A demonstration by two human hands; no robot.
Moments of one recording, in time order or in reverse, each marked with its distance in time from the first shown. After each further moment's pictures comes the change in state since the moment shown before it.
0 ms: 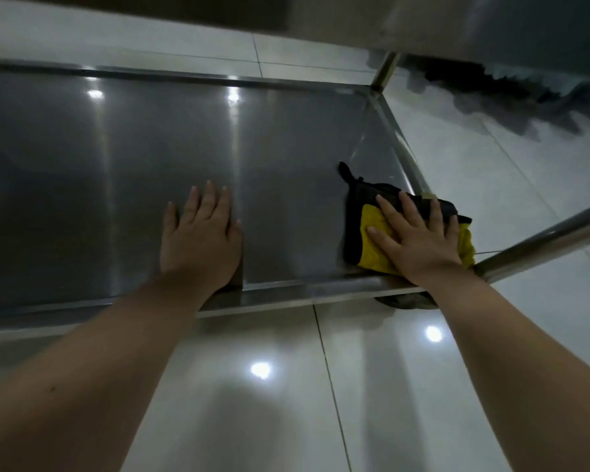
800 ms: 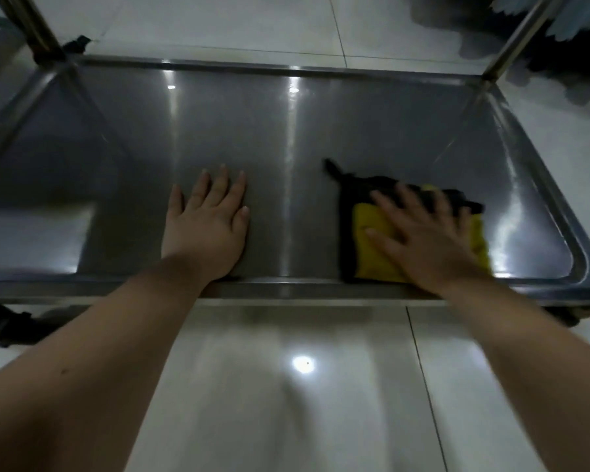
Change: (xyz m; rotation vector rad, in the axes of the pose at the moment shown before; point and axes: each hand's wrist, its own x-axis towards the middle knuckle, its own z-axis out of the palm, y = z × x) left_hand -0.020 -0.144 -0.030 0.115 0.035 -0.062; right_hand -0.024 -0.157 0.006 0.023 0.018 -0.233
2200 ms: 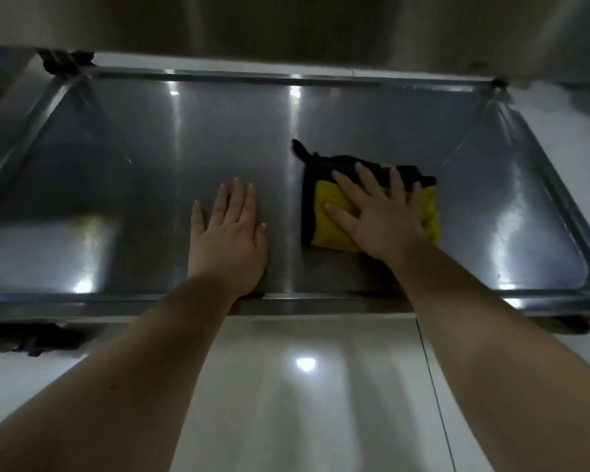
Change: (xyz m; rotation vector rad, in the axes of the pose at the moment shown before) left_hand -0.007 0.009 -0.001 -0.030 -0.034 -0.036; right_hand 0.050 -0.065 -0.006 -0.021 0.071 -0.084
